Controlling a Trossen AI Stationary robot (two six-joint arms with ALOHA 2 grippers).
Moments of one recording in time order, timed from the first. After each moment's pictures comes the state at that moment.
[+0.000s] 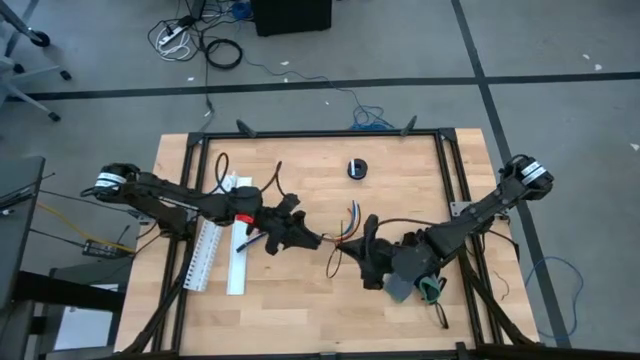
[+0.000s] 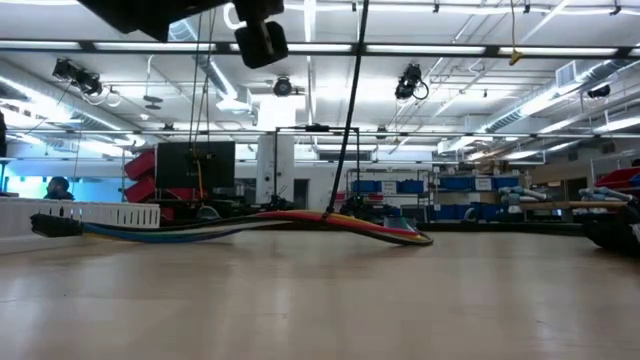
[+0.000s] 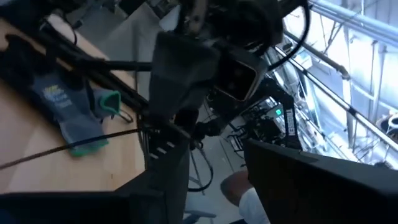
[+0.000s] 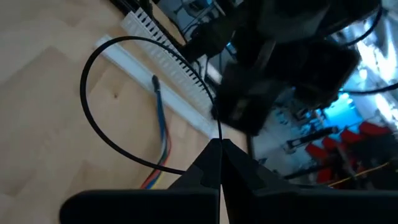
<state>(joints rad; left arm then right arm) -0.12 1.40 0.74 0.70 0.34 -0.95 0.57 1.48 1.03 0.11 0.83 -0.63</state>
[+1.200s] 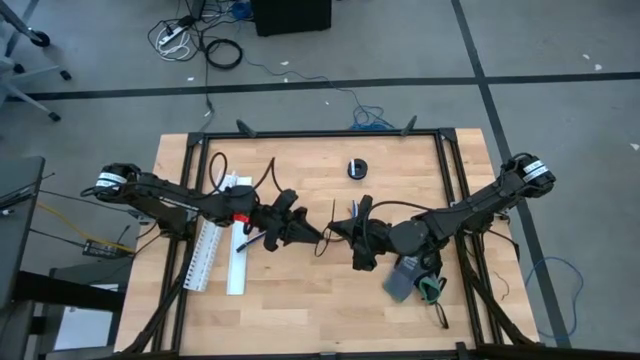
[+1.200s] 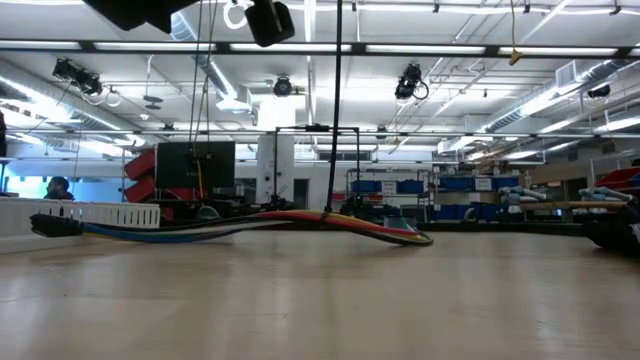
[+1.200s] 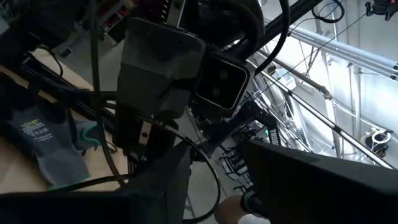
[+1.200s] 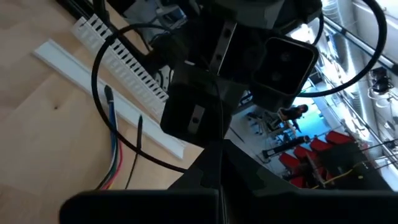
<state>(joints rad) -0.12 1.40 0.76 0.81 0.28 -0.95 0.44 1.45 1.03 0.27 0.75 -0.82</state>
